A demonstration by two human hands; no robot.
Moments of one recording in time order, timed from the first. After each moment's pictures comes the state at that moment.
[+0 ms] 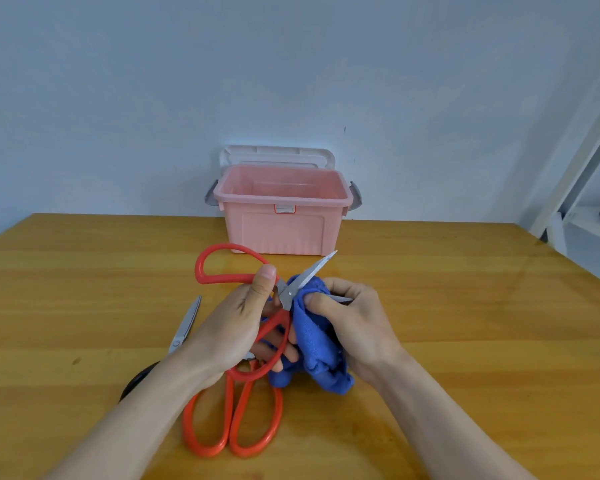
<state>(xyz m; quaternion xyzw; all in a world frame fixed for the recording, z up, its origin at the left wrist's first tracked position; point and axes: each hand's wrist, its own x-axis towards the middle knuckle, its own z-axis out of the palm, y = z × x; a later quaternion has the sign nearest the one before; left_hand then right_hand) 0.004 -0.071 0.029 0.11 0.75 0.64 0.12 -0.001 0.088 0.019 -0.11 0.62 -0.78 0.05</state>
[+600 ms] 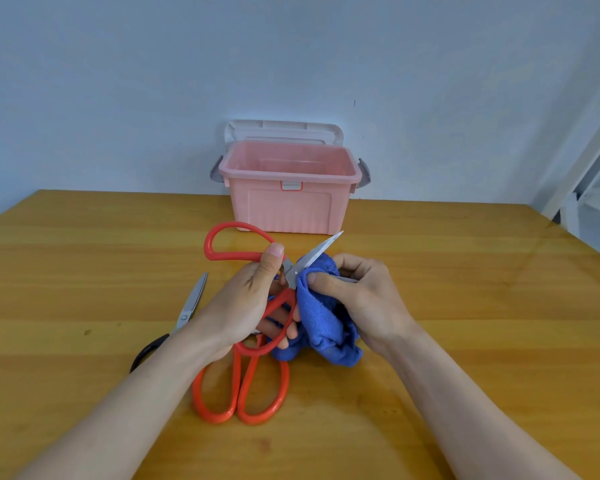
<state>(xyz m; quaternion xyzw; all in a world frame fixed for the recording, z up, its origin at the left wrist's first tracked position) 0.001 -0.073 0.021 0.11 0.74 0.65 0.14 -0.007 0.095 0.013 -0.11 0.64 -0.76 0.06</state>
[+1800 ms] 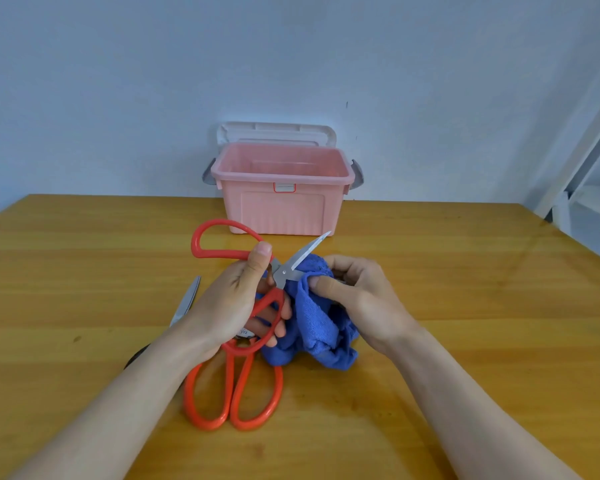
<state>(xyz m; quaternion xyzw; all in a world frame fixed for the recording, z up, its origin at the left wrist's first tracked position) -0.004 -0.075 0.020 0.10 0.75 0.65 0.10 -0.004 0.103 0.018 -0.16 0.65 -0.74 0.07</state>
